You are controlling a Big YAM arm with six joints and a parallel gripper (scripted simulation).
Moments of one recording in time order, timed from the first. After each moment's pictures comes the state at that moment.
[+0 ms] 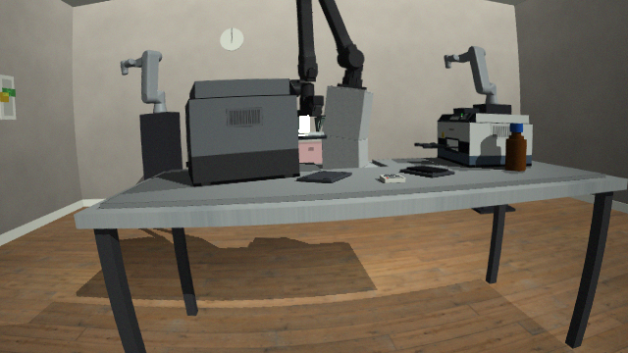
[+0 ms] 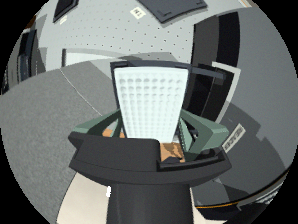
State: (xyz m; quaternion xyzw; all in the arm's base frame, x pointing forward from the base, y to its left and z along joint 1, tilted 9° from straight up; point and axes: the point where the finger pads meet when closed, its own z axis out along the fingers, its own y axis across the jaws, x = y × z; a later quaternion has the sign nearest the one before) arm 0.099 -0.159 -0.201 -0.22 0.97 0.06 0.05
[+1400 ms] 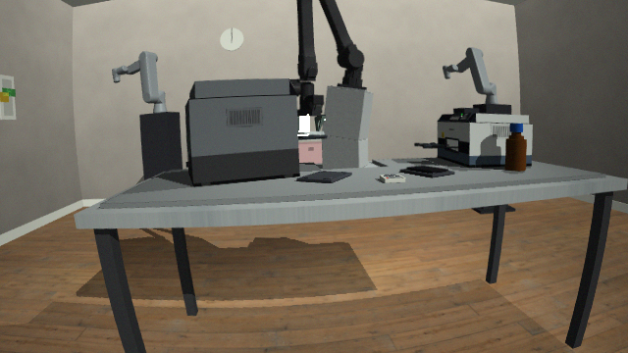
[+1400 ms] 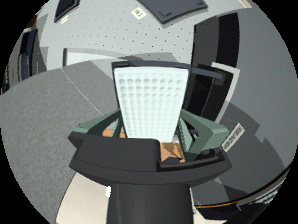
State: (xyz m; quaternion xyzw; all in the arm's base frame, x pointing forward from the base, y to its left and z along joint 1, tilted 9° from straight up) arm 0.099 -0.159 -0.199 -0.22 0.97 0.06 0.05
